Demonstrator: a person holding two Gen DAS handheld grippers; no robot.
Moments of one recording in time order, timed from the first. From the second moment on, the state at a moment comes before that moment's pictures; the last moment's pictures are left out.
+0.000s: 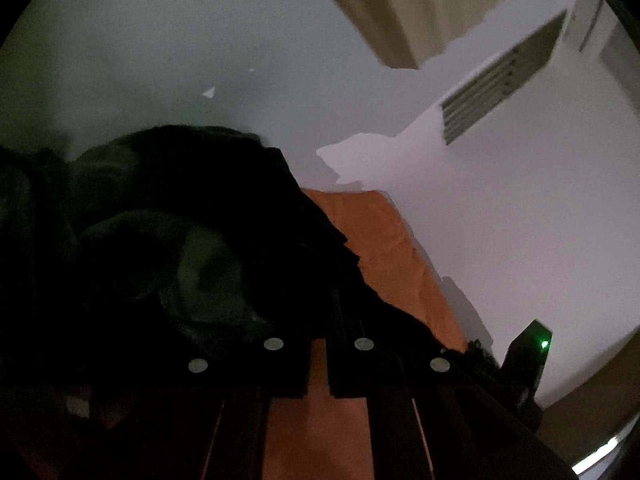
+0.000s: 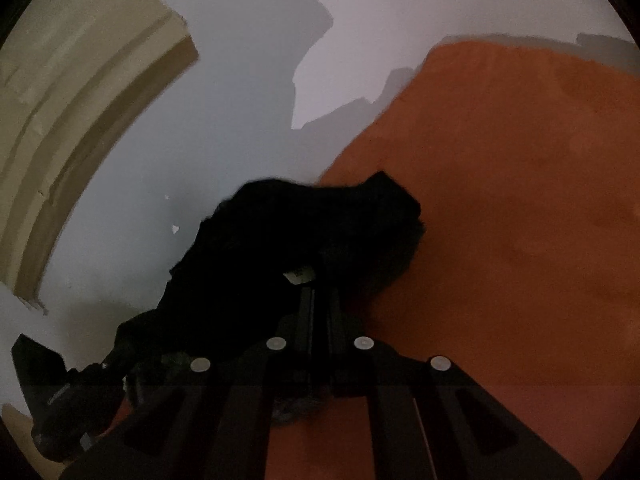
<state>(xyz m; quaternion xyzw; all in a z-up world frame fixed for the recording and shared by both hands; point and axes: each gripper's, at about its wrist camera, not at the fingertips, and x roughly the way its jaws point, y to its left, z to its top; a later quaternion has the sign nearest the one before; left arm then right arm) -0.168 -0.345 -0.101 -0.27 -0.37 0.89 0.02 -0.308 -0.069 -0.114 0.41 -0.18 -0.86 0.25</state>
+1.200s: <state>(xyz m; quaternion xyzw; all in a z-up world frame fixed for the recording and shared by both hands) -0.223 -0.339 -0.167 -0.39 -0.45 0.80 0.03 -0.346 -0.066 -0.181 0.48 -0.18 -0.82 0.27</state>
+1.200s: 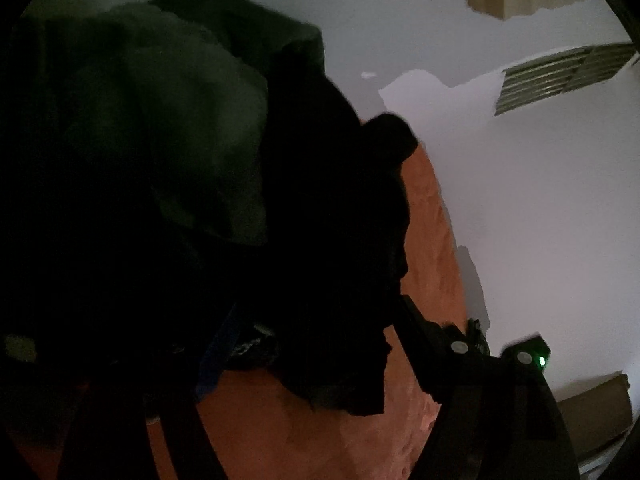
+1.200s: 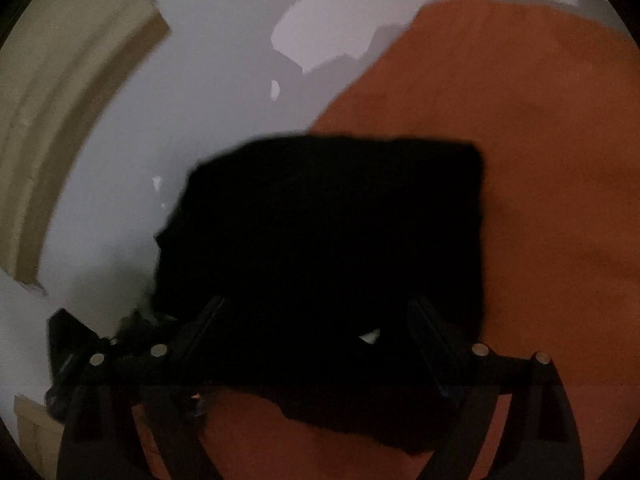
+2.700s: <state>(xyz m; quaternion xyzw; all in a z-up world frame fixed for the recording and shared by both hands) -0.241 0.013 0.031 -0.34 -0.12 0.90 0.24 -0.142 0.401 0.114 0.16 -0.13 -0.96 -0.16</state>
